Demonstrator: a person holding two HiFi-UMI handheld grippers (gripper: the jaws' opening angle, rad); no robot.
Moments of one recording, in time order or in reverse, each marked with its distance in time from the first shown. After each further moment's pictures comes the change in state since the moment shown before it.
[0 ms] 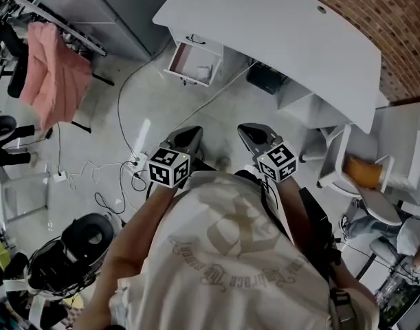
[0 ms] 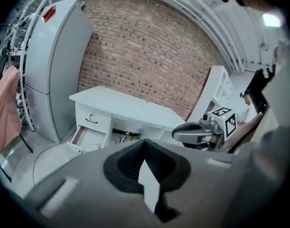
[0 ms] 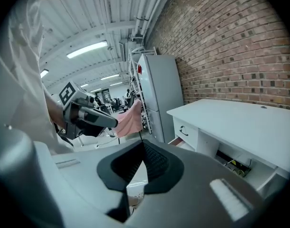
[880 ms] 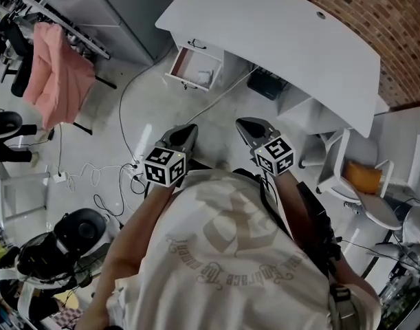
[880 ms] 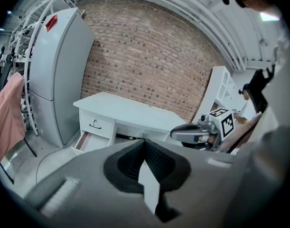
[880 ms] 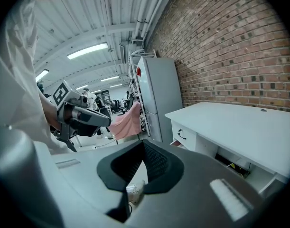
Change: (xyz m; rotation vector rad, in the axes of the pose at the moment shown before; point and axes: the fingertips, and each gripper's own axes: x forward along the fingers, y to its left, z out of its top) left arm -0.011 0.004 0.016 0.015 -0.058 0.052; right arm 0.007 -0.014 0.015 -0.016 -0.024 -0.006
